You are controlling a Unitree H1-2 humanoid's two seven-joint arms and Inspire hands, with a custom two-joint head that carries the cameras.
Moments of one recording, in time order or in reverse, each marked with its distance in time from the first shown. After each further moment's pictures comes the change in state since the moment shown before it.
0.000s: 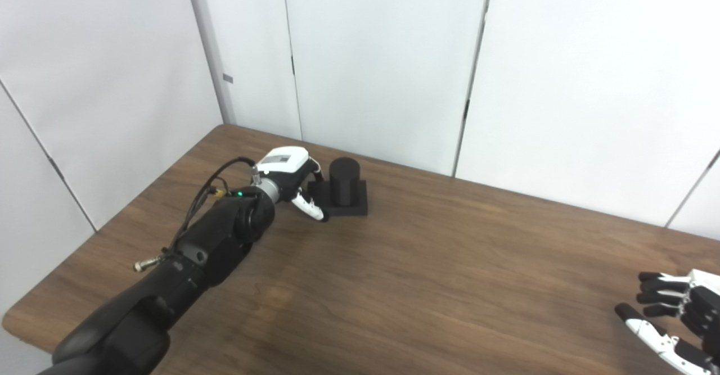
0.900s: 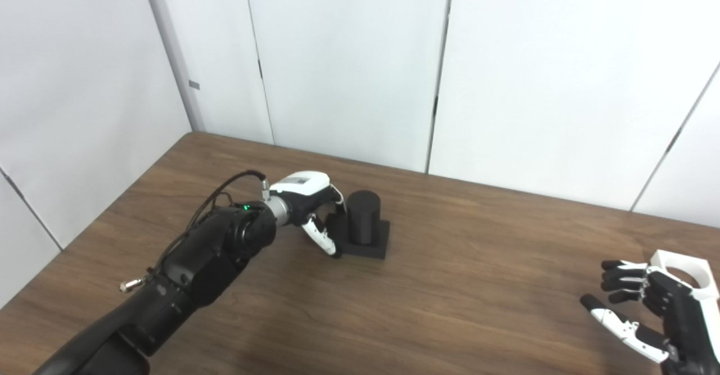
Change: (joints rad) left arm -0.006 -0.022 -0.093 -0.187 -0.040 -0.068 -0.258; right arm -0.002 -0.007 0.006 0.089 -0.039 -0.113 -0.018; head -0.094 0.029
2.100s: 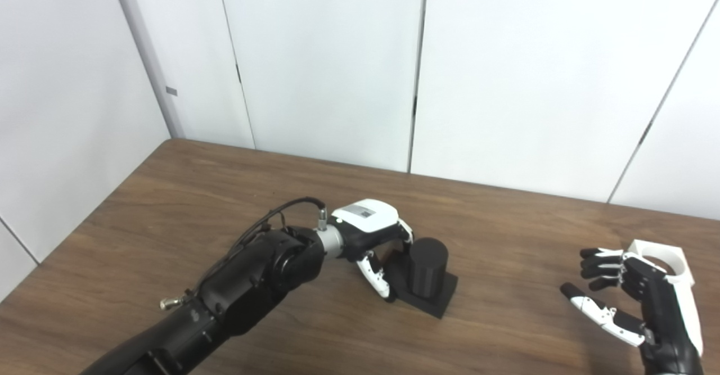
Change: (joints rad) left arm -0.005 -0.137 -0.147 -0.087 0.046 -0.137 -0.001; right arm -0.014 0.003 0.003 0.019 -0.012 -0.033 -0.016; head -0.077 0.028
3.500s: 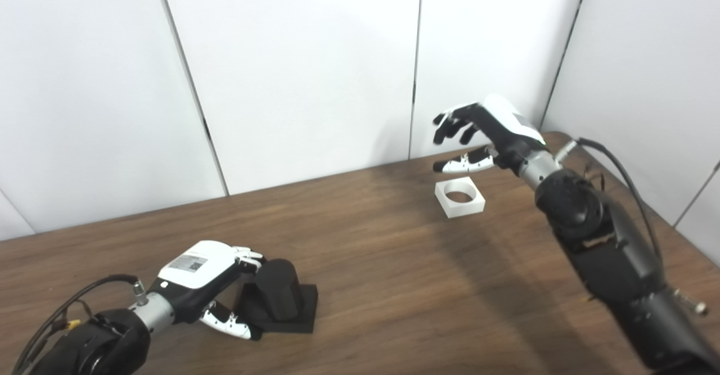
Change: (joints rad) left arm 0.022 0.066 0.006 0.077 0.009 -0.250 0.144; right arm -0.402 -0.470 0.089 0.074 -0.231 0.292 0.364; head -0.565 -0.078
